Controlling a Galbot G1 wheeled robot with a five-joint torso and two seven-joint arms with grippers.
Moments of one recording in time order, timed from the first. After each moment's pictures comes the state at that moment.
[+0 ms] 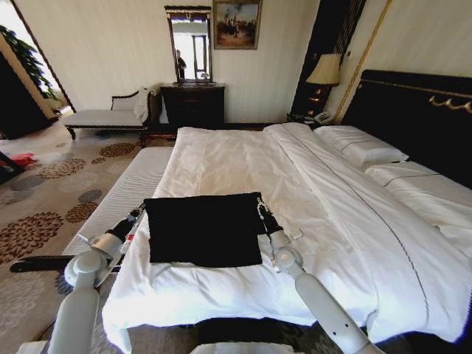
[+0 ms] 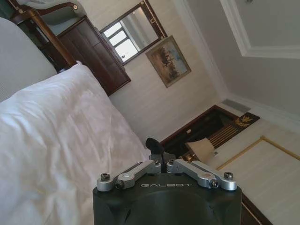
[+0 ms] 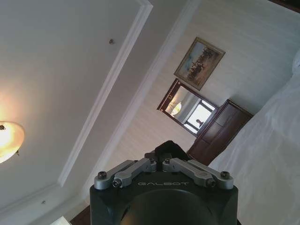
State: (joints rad) left arm 1.17 -1.23 -0.92 -1.77 -1.34 0.56 0.23; right arm -0.99 1.17 0.14 1.58 1.37 0.32 -0.34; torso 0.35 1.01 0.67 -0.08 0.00
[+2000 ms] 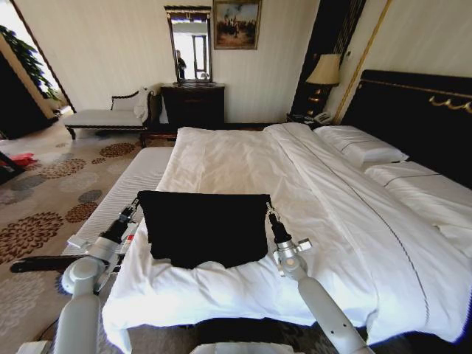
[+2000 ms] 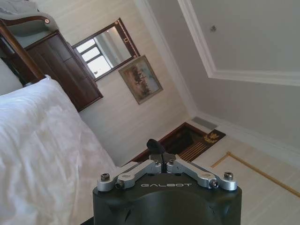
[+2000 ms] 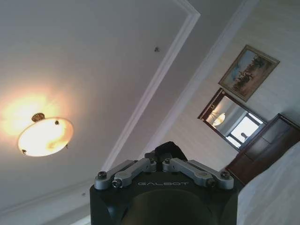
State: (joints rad) left arm 1.16 -1.28 -0.96 -1.75 -1.33 0.53 0.37; right arm -0.96 1.18 0.16 1.41 1.36 0.37 -0.69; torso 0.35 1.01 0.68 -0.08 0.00
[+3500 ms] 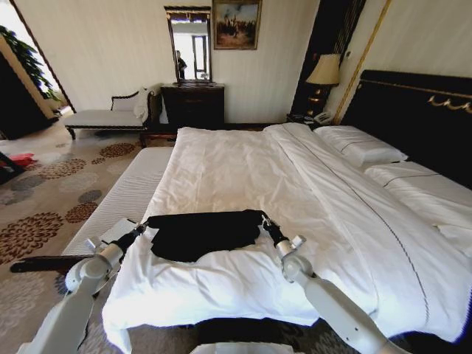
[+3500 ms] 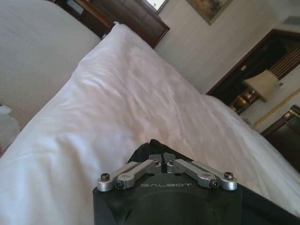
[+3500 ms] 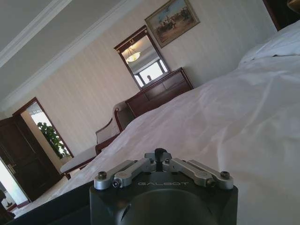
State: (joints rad) left arm 1.35 -1.01 -0.80 -1.70 -1.18 0.49 0.22; right arm -1.03 0.98 0.01 1.57 1.08 0.29 -0.01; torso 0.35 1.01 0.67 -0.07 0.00
